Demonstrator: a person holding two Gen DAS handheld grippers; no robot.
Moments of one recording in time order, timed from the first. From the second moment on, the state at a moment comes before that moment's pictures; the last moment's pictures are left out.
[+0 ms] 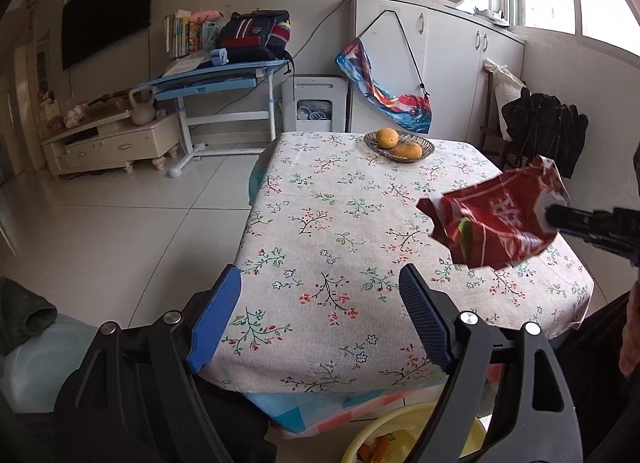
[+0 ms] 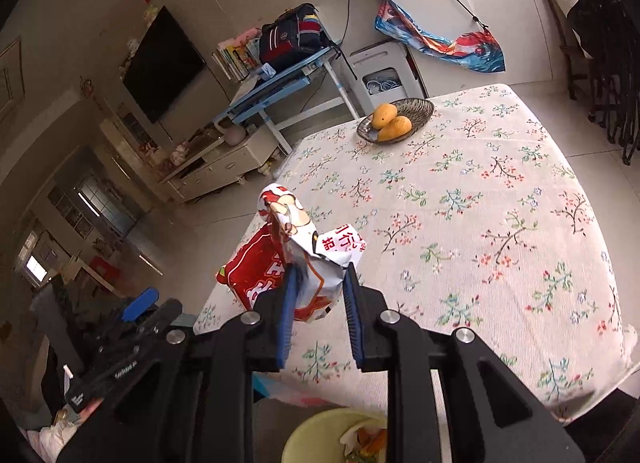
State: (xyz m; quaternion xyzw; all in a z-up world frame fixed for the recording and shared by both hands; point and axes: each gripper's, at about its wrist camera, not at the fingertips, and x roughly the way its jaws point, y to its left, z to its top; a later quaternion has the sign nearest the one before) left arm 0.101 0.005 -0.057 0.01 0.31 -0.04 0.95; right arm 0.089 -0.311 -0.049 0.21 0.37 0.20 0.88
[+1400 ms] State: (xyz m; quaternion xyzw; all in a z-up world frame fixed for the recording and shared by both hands) left arm 0.058 -0.008 -0.054 0.05 0.29 -0.05 0.95; right arm -0.043 -0.262 -0.081 0.09 0.42 0.20 0.88
